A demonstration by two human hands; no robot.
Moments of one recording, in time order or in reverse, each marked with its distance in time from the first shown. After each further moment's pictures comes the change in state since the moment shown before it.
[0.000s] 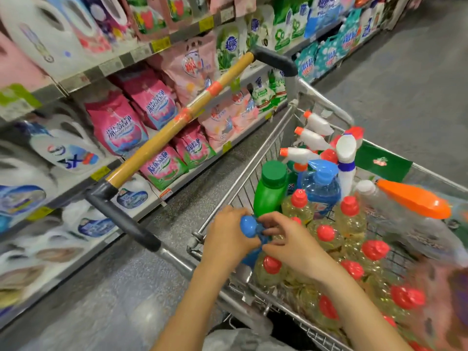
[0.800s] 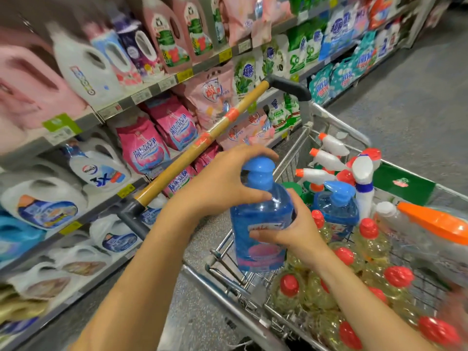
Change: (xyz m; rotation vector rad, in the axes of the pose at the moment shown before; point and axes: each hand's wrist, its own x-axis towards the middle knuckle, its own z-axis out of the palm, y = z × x) left_hand 0.035 0.058 -0.143 -0.051 -0.129 0.399; right_hand 0.038 -0.032 -0.002 0.467 0.128 -0.376
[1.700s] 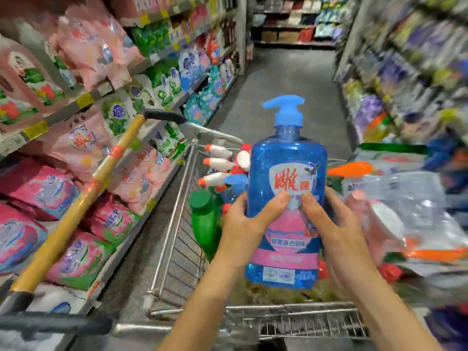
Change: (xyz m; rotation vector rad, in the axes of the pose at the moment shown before) left_hand -0.027 0.069 0.136 -1.140 -0.210 -0.035; right_hand -0.144 -0.091 -0.017 0.057 0.829 -0.208
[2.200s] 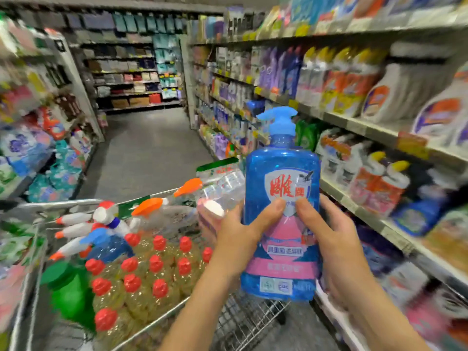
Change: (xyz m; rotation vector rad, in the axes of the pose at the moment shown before) left_hand -0.132 0.002 0.178 0.060 -0.739 -0.020; right_hand -0.196 -0.121 -0.121 -0.128 0.540 -0.308
